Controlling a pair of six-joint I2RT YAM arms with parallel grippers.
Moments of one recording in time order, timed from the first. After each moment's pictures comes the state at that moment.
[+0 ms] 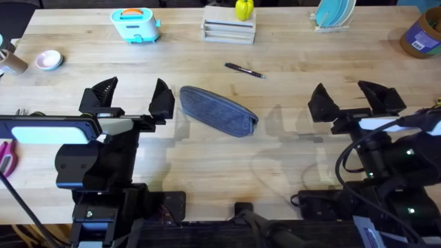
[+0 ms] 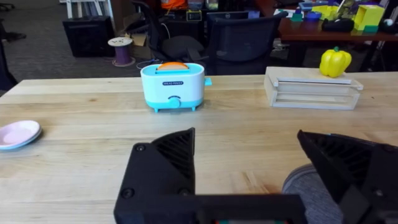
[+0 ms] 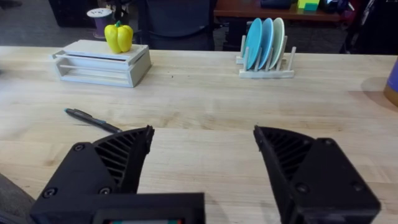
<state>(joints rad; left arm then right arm) 0.00 0.00 0.01 -0.02 0.01 0.00 0.00 0.00 0.01 -0.09 -0.02 0.00</state>
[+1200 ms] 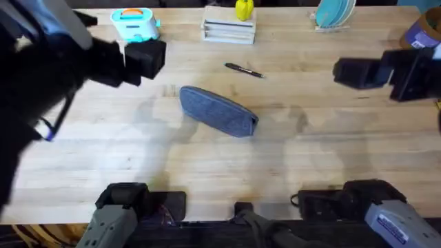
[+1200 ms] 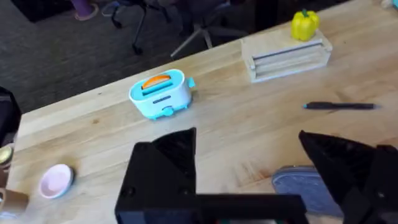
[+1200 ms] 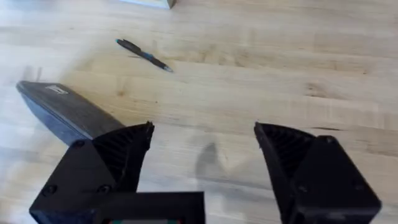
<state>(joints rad) 0.00 0.71 0.91 -0.59 0.15 0.28 0.00 0.76 1.02 -0.96 -0.16 -0.01</state>
